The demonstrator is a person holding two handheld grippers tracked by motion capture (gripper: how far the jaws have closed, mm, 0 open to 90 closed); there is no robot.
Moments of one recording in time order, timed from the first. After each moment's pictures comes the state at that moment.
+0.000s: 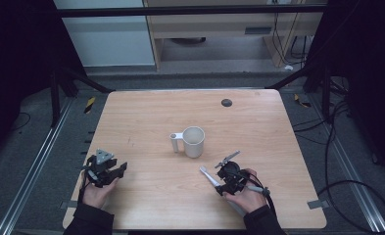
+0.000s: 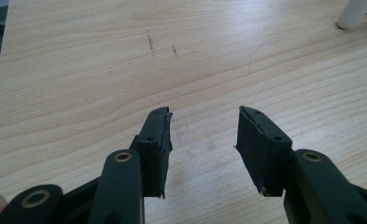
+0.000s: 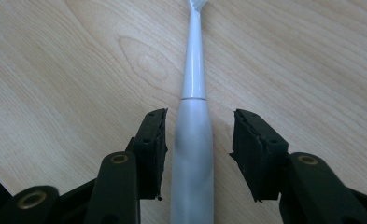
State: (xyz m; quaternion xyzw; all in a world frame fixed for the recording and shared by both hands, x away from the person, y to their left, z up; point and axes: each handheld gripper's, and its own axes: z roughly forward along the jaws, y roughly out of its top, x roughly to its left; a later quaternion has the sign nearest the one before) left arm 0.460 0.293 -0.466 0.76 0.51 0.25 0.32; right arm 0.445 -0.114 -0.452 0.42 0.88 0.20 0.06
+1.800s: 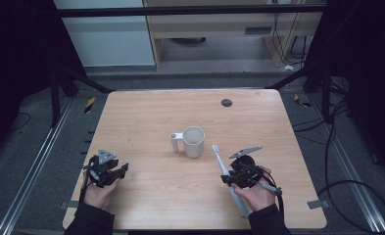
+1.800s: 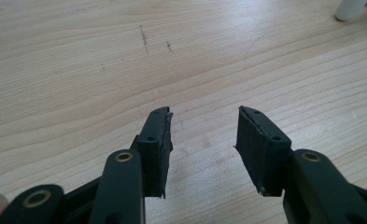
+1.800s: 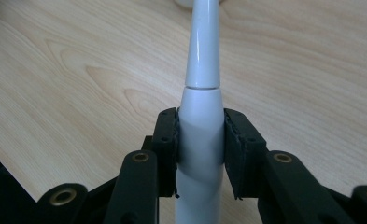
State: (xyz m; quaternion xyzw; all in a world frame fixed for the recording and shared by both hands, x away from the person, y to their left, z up) left arm 0.461 0.289 -0.468 0.76 0.51 0.25 0.31; right arm 0.440 -0.144 -0.424 0.47 0.82 0.31 0.07
